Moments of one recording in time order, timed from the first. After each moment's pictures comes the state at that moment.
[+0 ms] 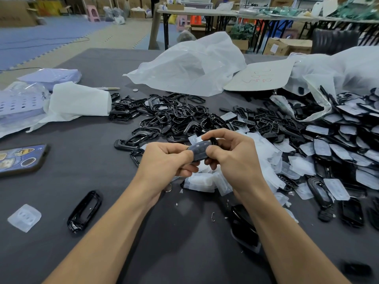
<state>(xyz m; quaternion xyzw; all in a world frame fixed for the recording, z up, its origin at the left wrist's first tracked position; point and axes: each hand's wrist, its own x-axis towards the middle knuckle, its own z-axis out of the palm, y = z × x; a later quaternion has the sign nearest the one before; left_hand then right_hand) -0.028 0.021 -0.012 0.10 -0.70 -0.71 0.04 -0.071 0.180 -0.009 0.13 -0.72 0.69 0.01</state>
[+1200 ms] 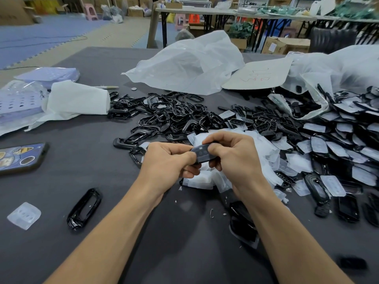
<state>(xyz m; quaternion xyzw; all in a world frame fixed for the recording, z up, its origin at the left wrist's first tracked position) -0.027 0.029 -0.013 0.09 -0.69 -0.72 0.04 -0.072 0.180 -0.010 0.09 -0.72 0.69 -0.01</state>
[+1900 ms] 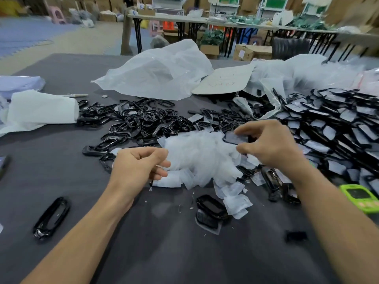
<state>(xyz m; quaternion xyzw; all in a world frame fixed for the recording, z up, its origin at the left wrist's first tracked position) -0.021 0.033 -0.017 0.10 -0.71 -0.69 0.08 -0.091 0.320 0.042 0.08 -0.94 0.32 0.07</state>
